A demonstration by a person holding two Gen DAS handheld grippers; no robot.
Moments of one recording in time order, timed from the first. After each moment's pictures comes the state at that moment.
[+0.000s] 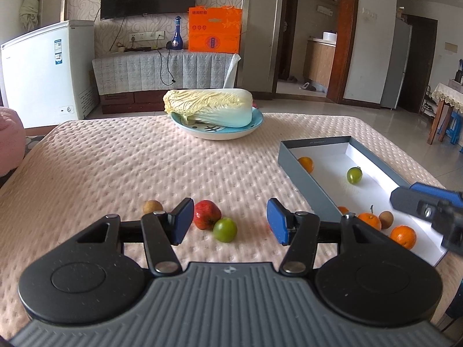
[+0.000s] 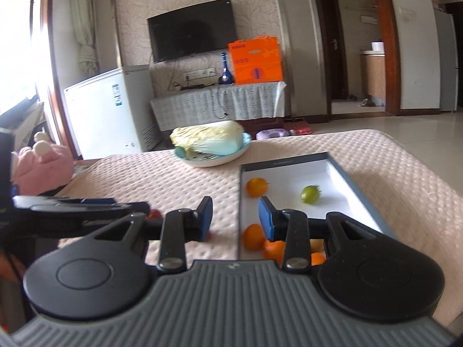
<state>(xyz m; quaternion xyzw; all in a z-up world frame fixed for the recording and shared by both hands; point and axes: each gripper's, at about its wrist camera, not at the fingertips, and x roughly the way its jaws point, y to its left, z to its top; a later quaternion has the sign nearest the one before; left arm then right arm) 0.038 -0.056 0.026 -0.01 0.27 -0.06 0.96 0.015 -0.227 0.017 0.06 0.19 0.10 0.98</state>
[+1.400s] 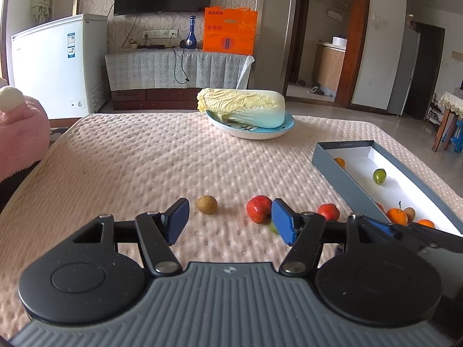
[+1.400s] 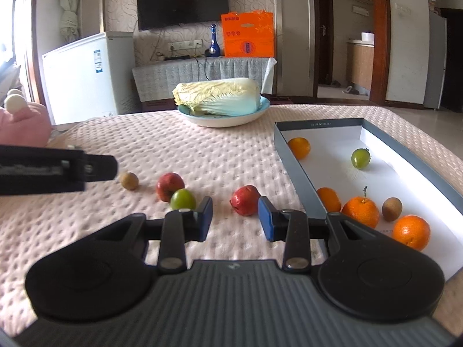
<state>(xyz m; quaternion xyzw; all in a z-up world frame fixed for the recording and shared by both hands) 0.029 0.011 0.024 -0.03 0.27 -0.05 0.96 0.056 -0.128 -0.035 0.02 0.24 0.03 0.97</state>
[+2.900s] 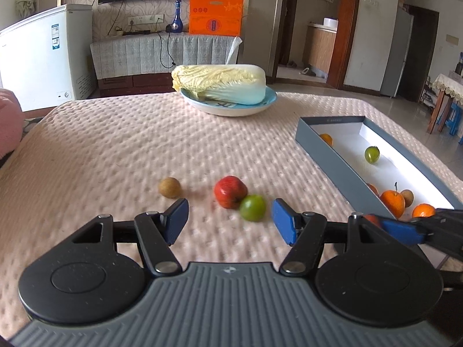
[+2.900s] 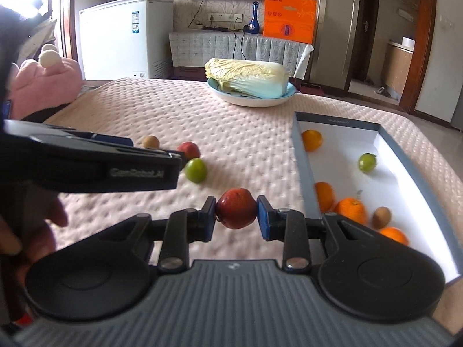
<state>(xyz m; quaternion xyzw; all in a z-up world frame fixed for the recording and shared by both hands) 0.056 -0.032 -0.003 -0.01 0.31 -0.07 0.95 0.033 -0.144 -0.013 -0.06 0.28 0.11 0.95</state>
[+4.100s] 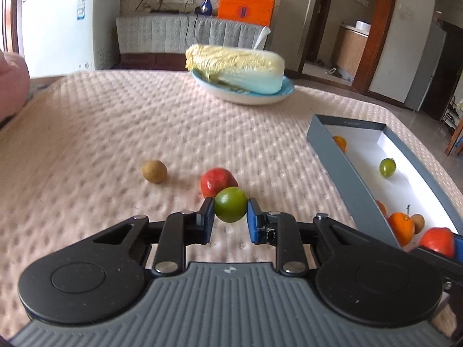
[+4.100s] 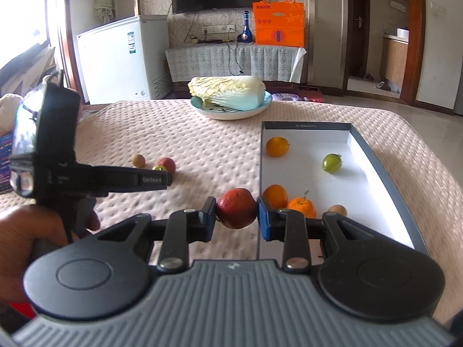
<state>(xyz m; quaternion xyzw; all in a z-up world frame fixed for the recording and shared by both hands) 0.078 -0.051 -0.015 -0.06 0.33 -0.01 0.94 0.019 -0.204 0.008 -0.01 0.27 0.12 0.95</state>
